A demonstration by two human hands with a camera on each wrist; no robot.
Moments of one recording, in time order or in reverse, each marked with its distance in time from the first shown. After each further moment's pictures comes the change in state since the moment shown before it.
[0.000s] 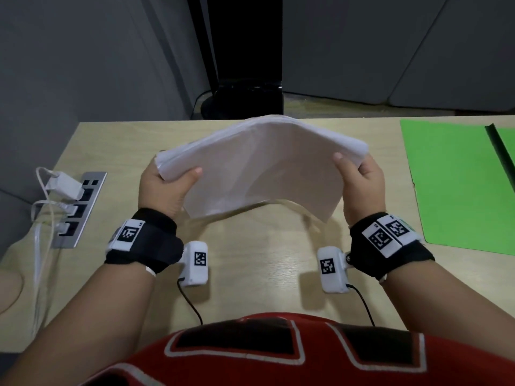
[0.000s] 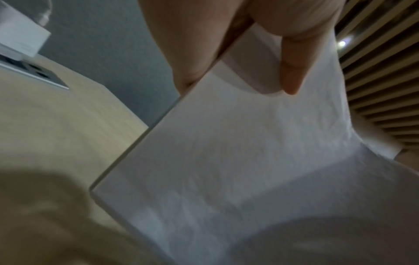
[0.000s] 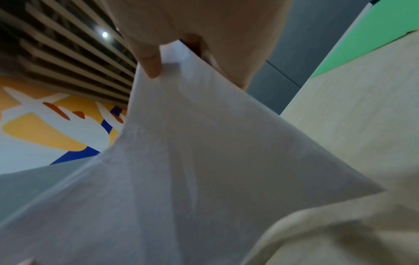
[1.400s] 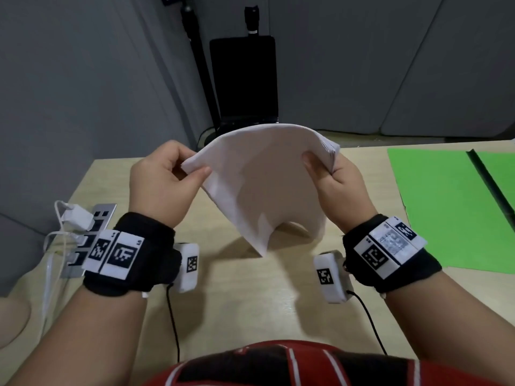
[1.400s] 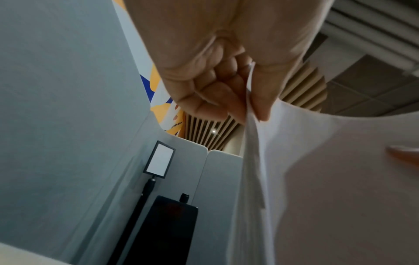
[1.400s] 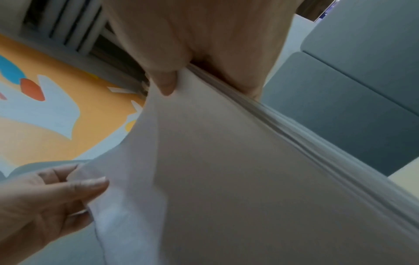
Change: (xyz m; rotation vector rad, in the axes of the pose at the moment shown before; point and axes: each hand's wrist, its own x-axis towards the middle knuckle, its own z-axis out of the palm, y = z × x) left_hand -0.015 0.099 0.005 0.453 0.002 0.411; right_hand -0.014 -0.072 0.023 -0.262 -0.284 -0.281
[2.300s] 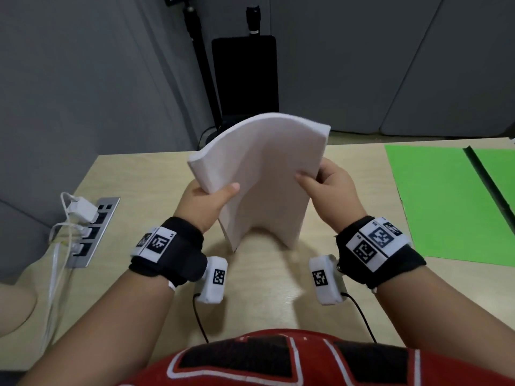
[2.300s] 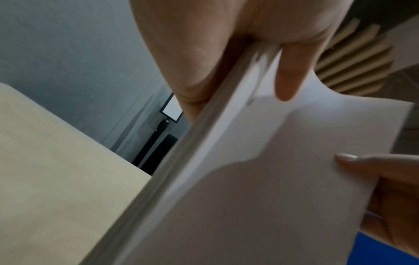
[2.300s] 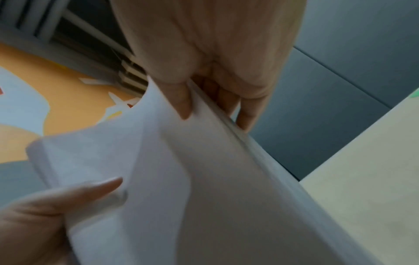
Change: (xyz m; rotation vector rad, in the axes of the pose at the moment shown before) left_hand -0.036 0.002 0.036 -0.407 -0.254 -0.426; right_hand -0.016 0.023 0.005 0.041 0.018 0.158
